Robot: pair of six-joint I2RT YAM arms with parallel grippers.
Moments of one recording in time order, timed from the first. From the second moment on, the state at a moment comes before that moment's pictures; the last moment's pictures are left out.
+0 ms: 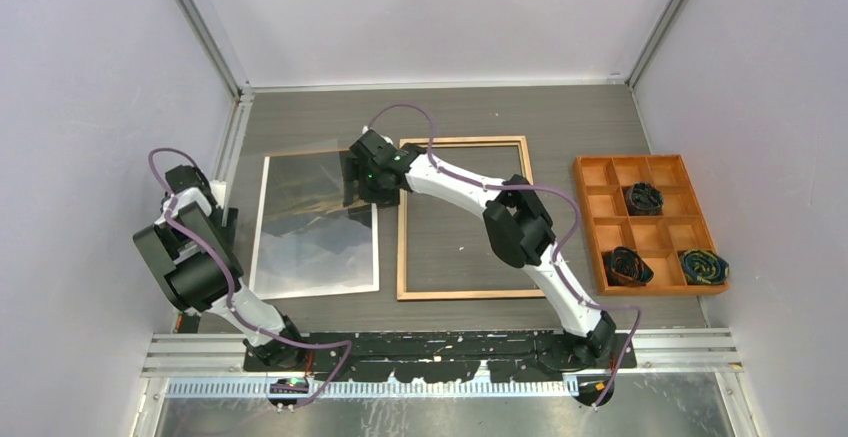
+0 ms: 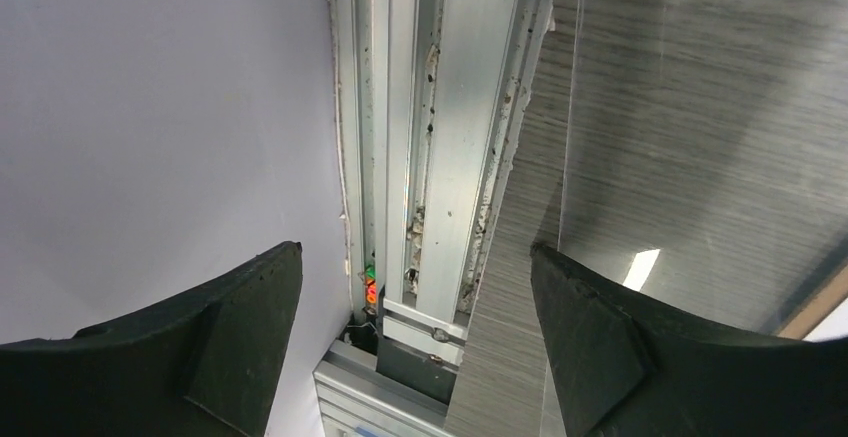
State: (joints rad) left arm 0.61 1.66 0.98 -0.49 -0.25 0.60; right arm 0.90 2.36 2.06 -0.65 -0.03 0.80
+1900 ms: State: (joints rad) left arm 0.53 1.63 0.92 -0.45 -0.22 0.70; right arm 0.88 2.47 2.05 -0.27 -0.26 1.07
